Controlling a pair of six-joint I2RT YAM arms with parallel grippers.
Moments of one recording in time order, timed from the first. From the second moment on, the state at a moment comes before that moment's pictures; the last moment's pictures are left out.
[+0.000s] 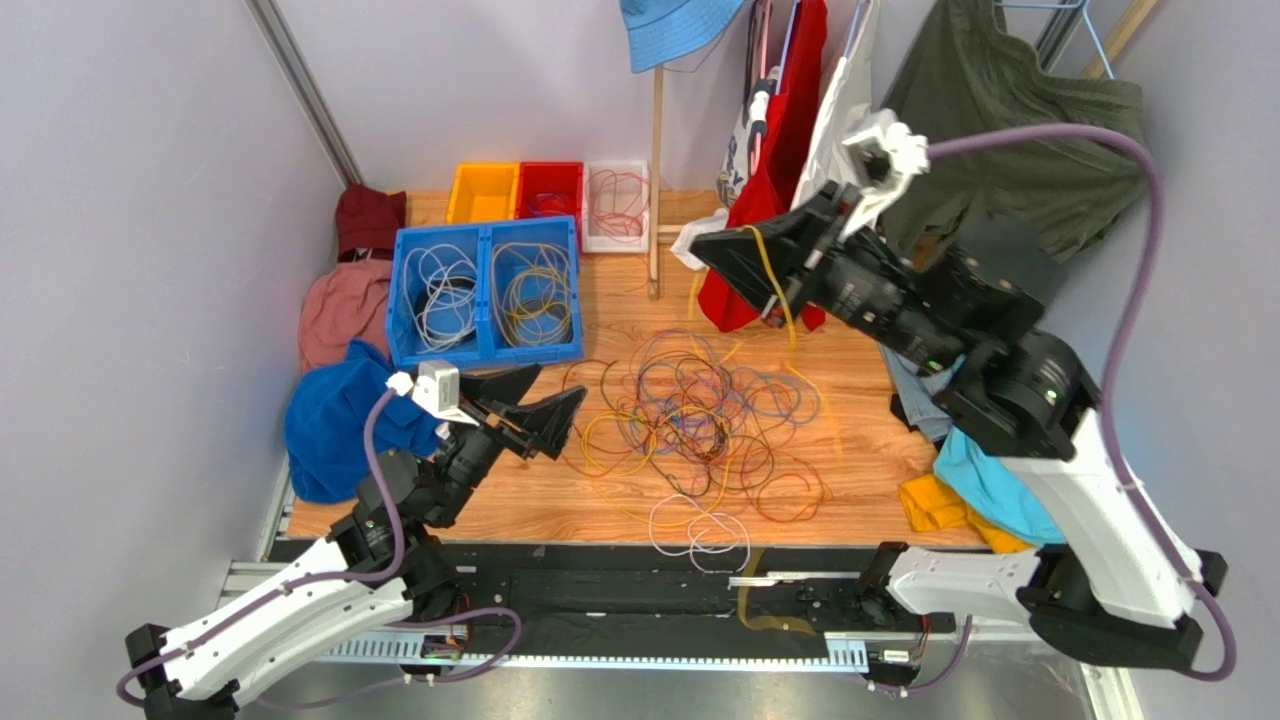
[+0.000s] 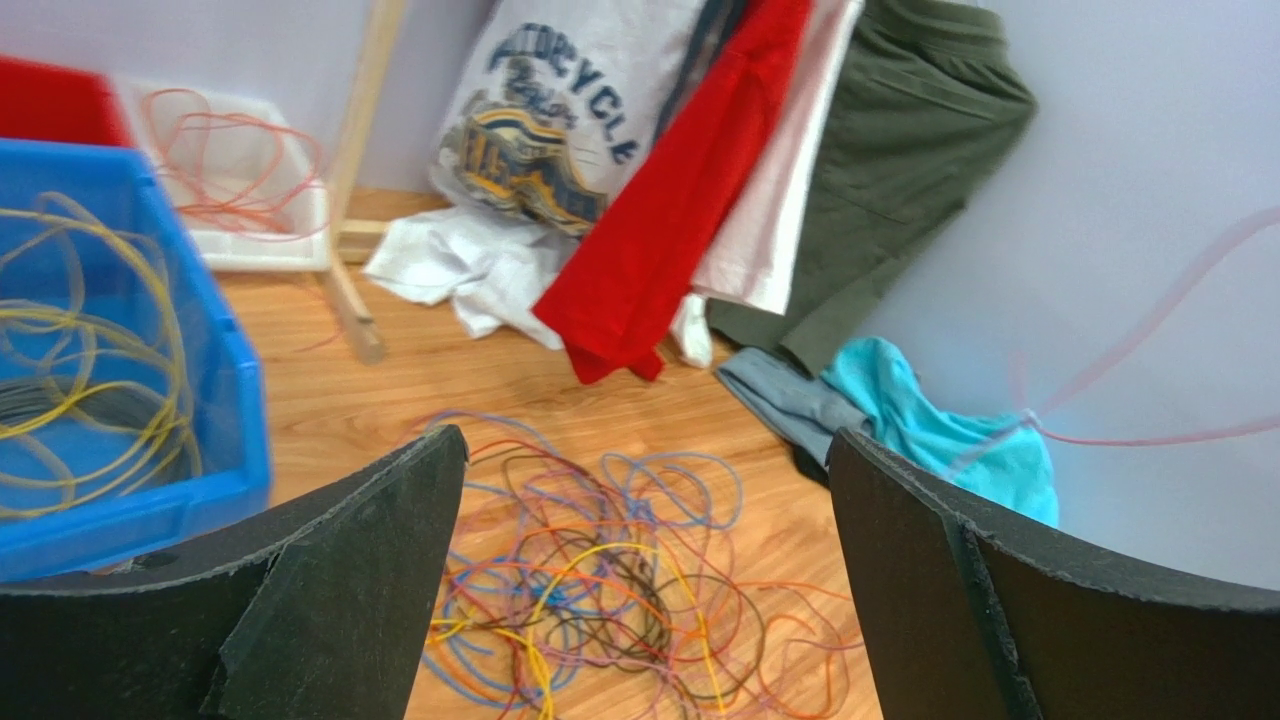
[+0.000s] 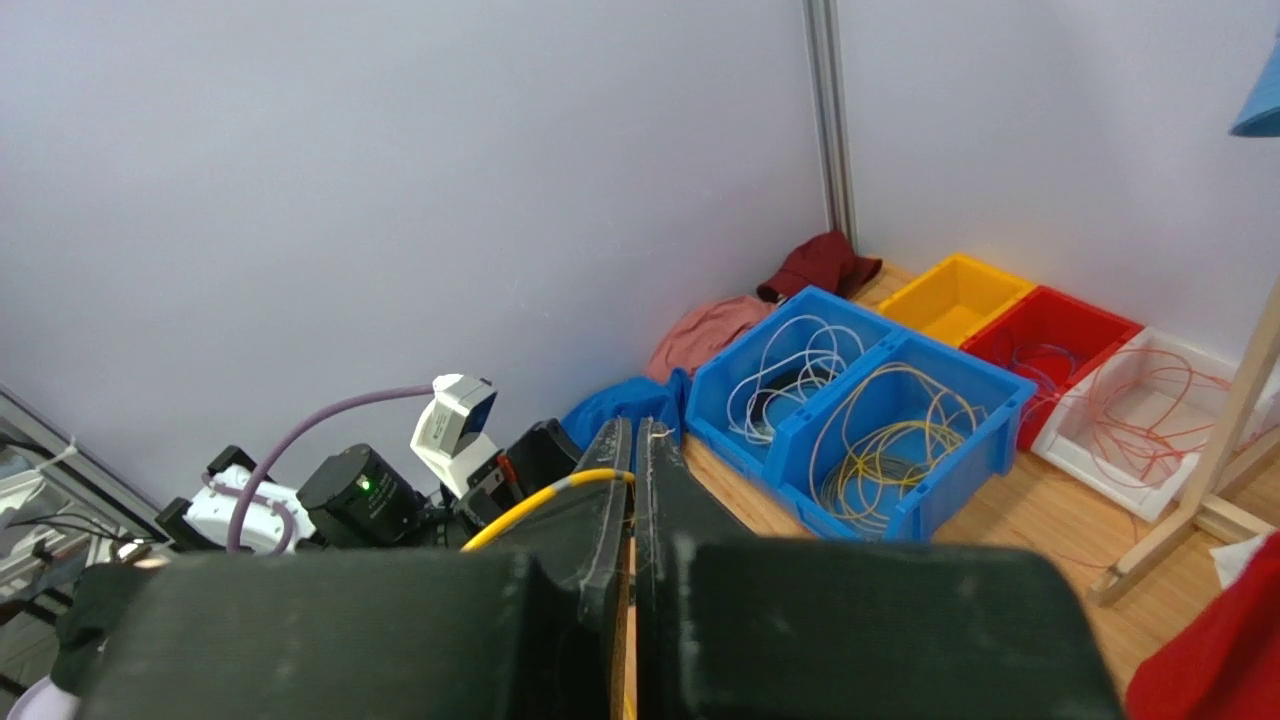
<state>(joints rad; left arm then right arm) -0.94 0.37 0.40 0.22 -0.36 -0.39 0.89 1.11 1.78 -0.48 -0.10 0.31</state>
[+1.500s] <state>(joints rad) -0.97 1.34 0.51 0.71 -0.05 -0.48 0.89 1.23 1.92 -0.55 -0.17 0.40</state>
